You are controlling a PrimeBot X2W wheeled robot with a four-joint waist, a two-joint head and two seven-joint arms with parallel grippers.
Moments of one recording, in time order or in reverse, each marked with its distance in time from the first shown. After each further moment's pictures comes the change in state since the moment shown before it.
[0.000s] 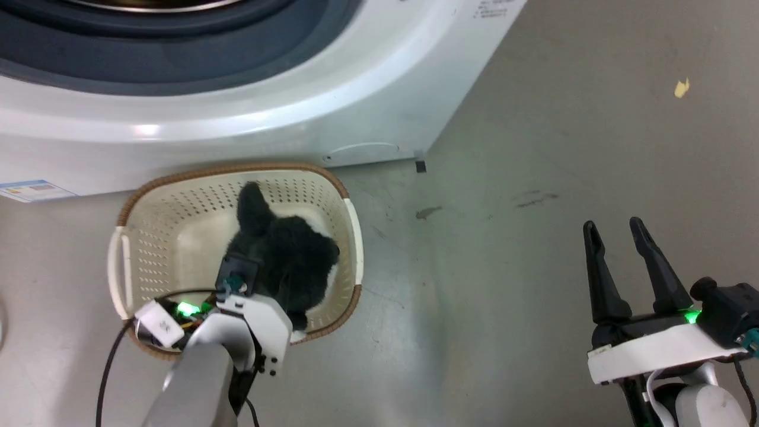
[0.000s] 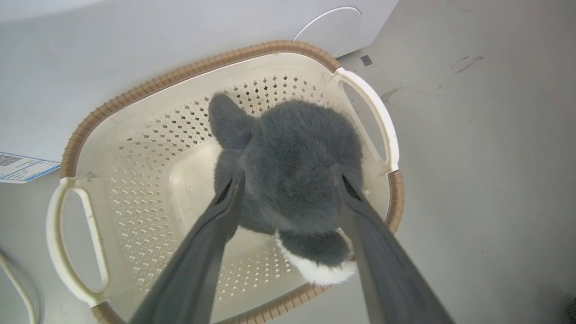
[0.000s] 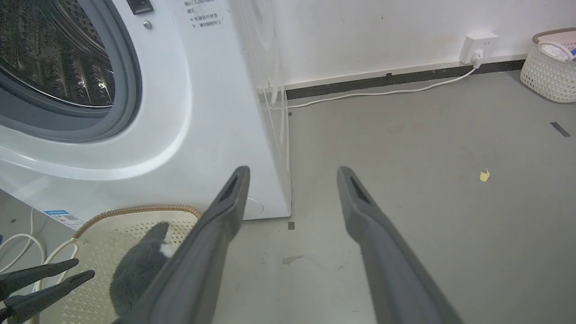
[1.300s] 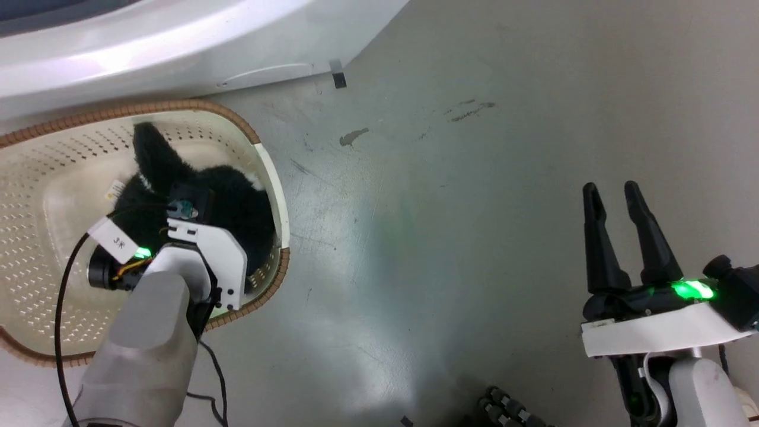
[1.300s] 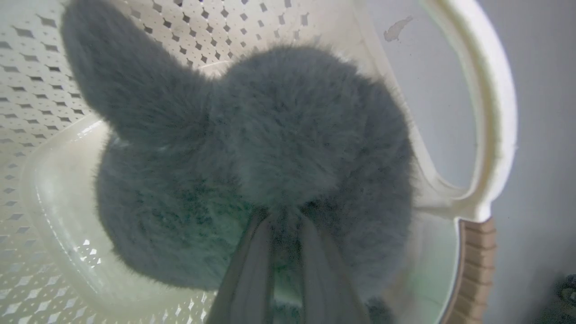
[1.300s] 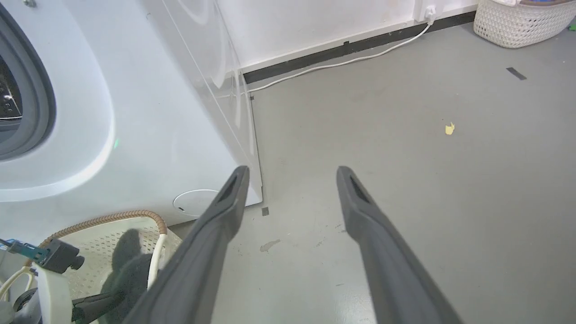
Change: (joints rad) left arm -0.343 0.090 -0.079 0.413 -0.123 0.012 0.006; right arm -0.077 0.000 0.063 0.003 0.183 0.000 -0.080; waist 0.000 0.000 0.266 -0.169
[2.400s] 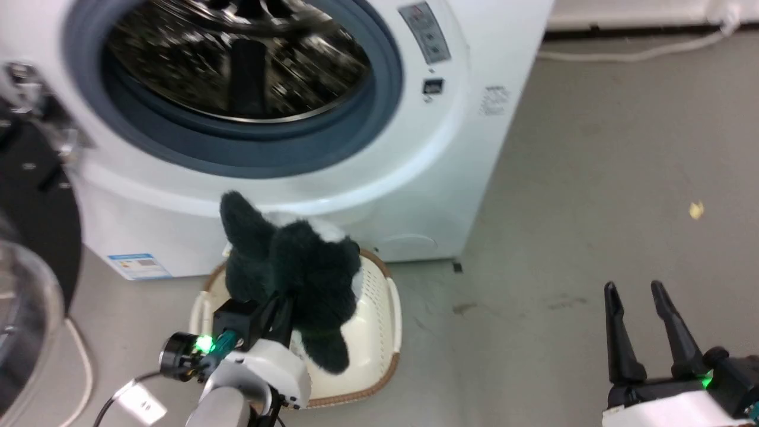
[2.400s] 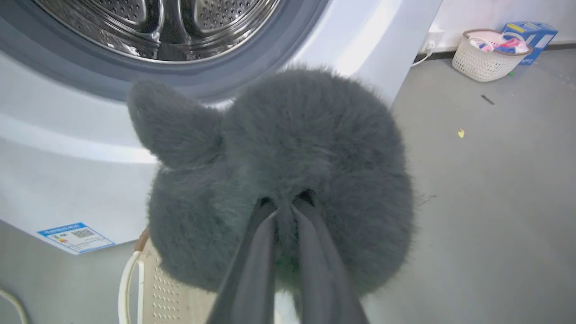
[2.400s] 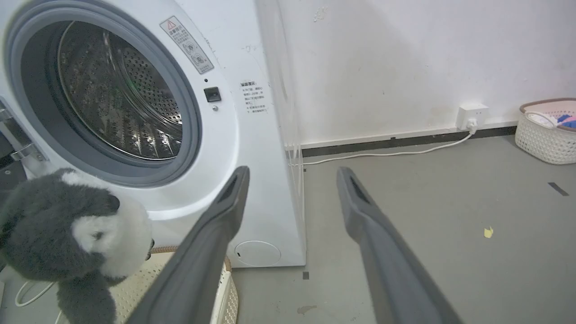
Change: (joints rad) left arm 0.462 -0.115 0.019 -0.485 -0.036 -0.028 -0.274; right arm 0.234 0.000 -0.106 0.004 -0.231 0.000 -0.034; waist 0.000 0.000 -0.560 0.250
